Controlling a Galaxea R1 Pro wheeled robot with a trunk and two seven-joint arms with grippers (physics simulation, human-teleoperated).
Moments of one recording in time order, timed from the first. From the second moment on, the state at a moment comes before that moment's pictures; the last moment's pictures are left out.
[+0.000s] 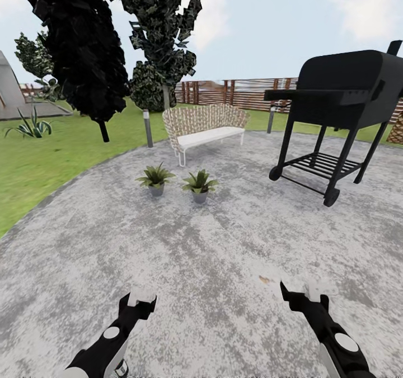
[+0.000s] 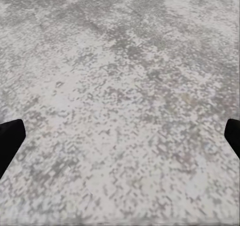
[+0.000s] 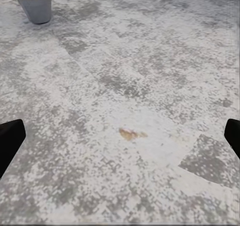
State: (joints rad) left arm -0.52 0.02 -0.13 -0.38 0.01 -0.25 0.00; right arm -0.12 -0.11 -0.08 -1.32 -0.10 0.16 0.01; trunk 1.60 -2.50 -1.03
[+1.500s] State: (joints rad) left arm -0.52 0.09 -0.03 -0.38 0.04 -0.25 0.00; right arm -0.12 -0.11 -0.08 -1.32 -0.10 0.15 0.01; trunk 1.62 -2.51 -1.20
